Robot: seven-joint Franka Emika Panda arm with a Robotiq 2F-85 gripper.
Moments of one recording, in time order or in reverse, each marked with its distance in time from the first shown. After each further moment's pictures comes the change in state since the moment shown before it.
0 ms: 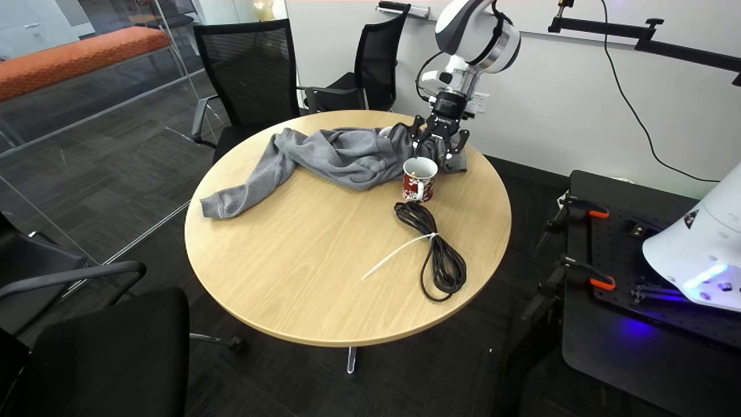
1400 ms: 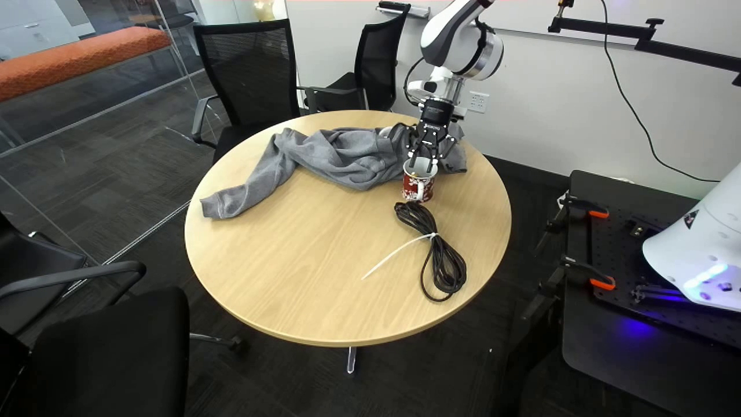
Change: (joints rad) arm 0.000 0.088 0.033 0.099 -0.103 0.039 0.104
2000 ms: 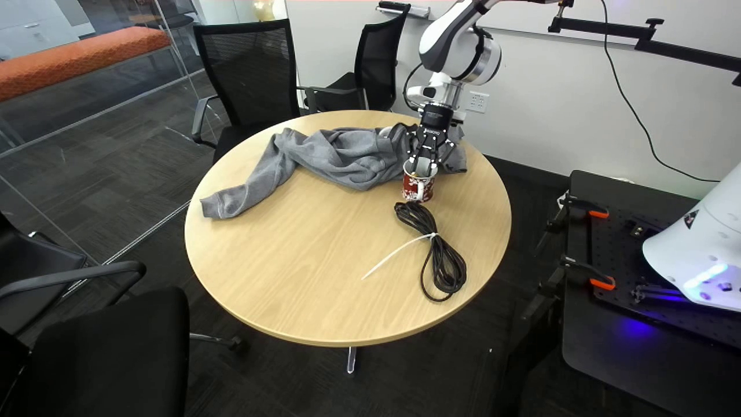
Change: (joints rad) arm -0.001 0.023 0.006 0.007 -0.001 0.000 0.001
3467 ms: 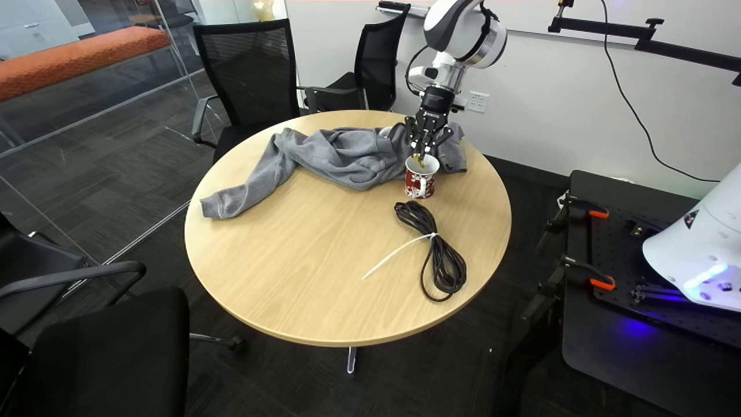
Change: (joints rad) arm -0.048 -0.060 0.019 0.008 0.003 -0.028 0.020
